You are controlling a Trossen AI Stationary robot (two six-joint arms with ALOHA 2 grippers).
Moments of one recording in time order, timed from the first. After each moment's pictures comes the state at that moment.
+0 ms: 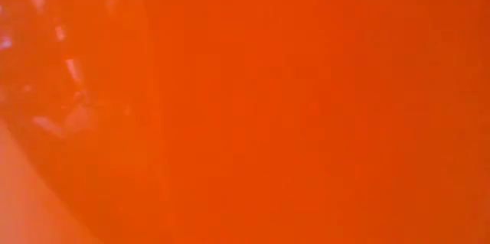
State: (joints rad) left arm 0.04 1.66 1.51 -0.65 -0.81 0.87; right arm -0.51 0.97 0.98 -0.25 -0.47 -0.12
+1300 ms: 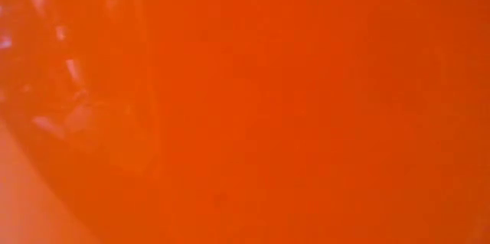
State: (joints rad) left arm 0.01 1.76 1.56 -0.67 -0.83 0.88; right arm -0.51 1.33 1.18 -0.26 -0.39 0.02
